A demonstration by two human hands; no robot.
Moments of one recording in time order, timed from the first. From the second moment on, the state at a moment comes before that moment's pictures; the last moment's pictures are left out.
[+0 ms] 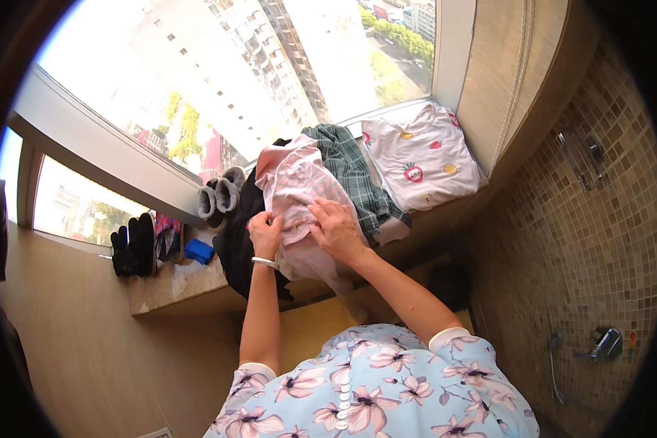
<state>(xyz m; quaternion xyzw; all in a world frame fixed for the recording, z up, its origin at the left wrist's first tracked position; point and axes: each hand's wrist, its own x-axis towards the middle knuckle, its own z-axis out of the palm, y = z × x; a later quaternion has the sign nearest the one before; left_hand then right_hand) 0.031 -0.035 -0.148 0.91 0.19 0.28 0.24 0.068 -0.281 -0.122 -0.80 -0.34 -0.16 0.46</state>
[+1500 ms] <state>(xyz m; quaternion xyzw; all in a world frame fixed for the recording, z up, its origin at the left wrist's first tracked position) 0.070 -0.110 -0.184 0.98 0.00 0.16 0.08 0.101 -0.252 -0.149 -0.81 -0.40 -0.17 0.39</state>
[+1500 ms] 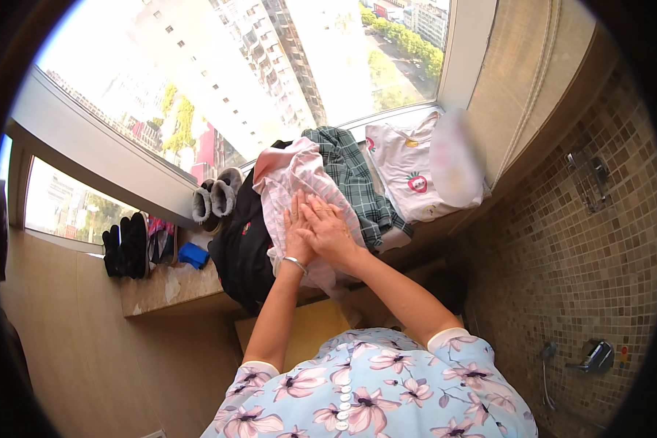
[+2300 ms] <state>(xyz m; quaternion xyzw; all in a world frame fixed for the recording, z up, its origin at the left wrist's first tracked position) -0.101 -0.185 -0.223 0.83 0.13 0.25 0.47 0.040 -0.328 -0.182 -0.79 -0.24 0.01 0.57</state>
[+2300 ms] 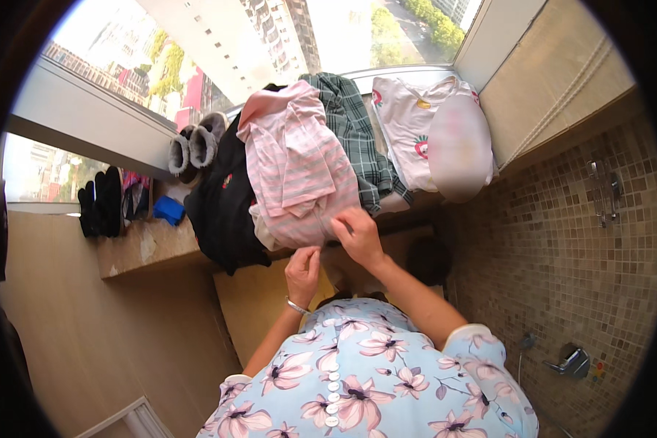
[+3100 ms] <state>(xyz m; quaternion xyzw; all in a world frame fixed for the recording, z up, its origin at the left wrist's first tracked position) -0.112 -0.155 -0.494 0.64 0.34 0.11 0.68 0.027 -0.381 -0.396 -0.72 -0.14 0.38 0.56</state>
